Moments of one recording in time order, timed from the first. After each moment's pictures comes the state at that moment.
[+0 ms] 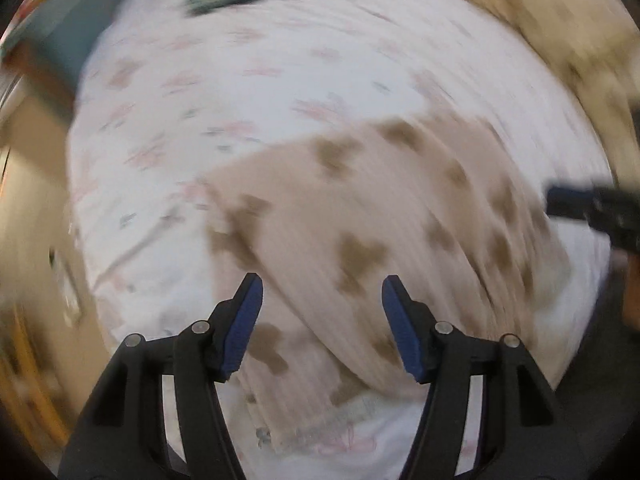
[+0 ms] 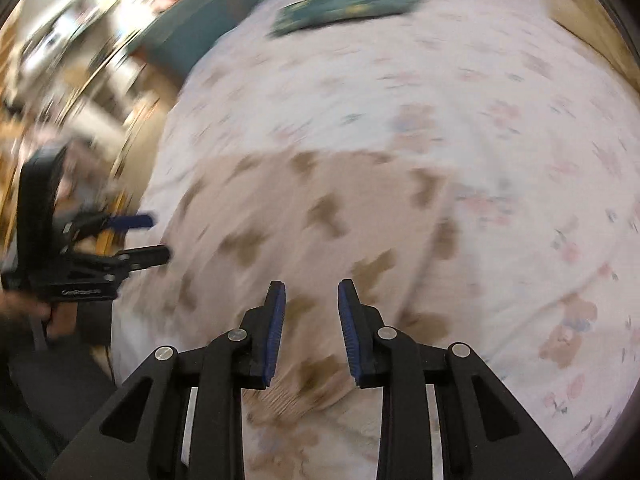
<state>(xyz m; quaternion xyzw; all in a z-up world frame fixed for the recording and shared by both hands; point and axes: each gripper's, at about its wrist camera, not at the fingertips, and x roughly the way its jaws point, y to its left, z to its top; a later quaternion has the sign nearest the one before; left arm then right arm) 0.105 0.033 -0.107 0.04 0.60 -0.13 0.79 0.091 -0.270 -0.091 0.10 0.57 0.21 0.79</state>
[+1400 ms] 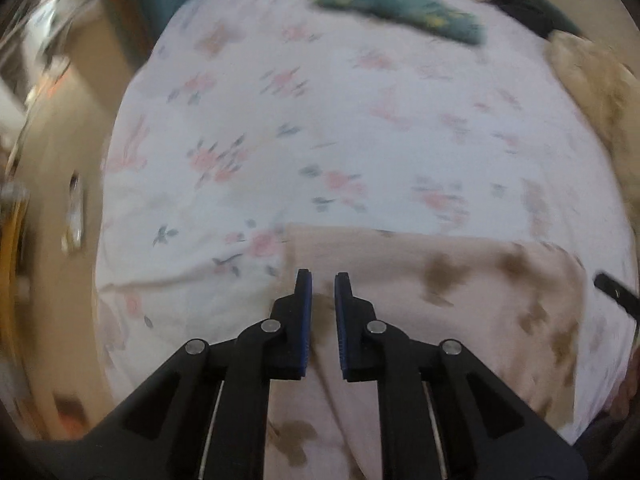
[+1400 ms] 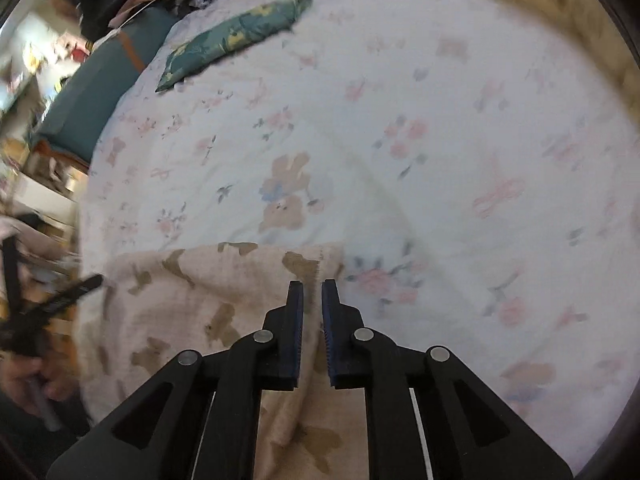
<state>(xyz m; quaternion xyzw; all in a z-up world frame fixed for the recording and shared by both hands) 0.160 0.038 -0.119 -0.05 0.57 -0.02 0.82 0.167 -0.316 -0.111 0.12 0.57 0.09 0.81</state>
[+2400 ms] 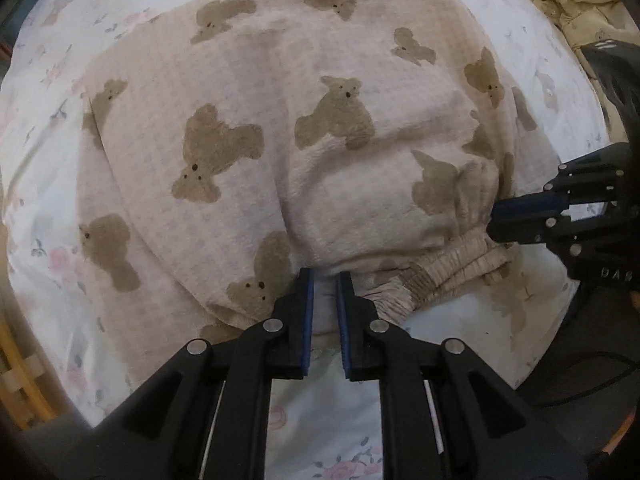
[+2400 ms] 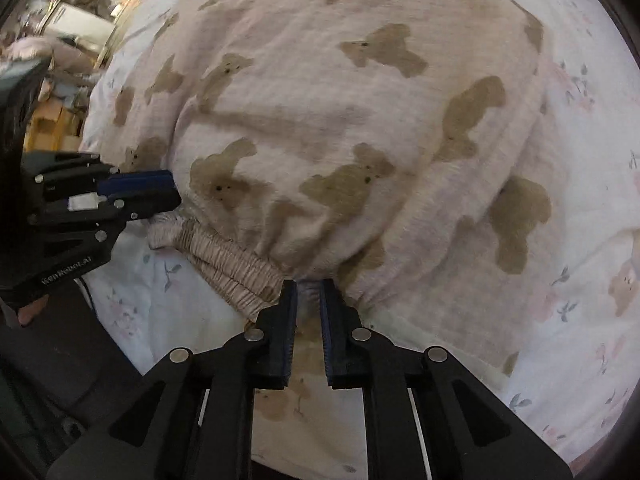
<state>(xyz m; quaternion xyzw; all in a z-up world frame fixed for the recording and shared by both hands) 0.046 -0.052 -0.169 0.07 0.69 -0.19 0.70 0.066 -0.232 -0.172 -0.01 0.72 0.25 0.64</state>
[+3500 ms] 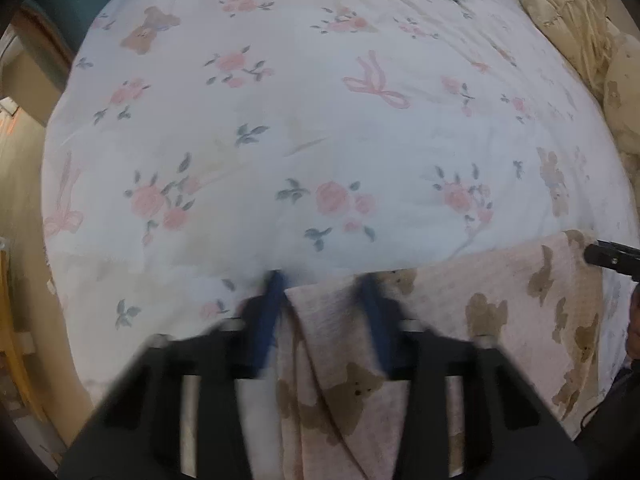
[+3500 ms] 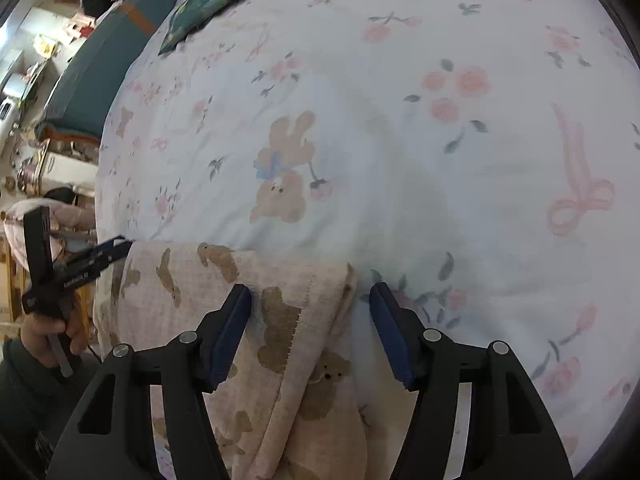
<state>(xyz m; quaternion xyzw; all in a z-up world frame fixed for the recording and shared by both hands) 0.216 0.054 -0.165 -0.01 0.63 -0.08 0.77 0.214 -0.319 -0.180 0.17 0.64 0.19 0.73</state>
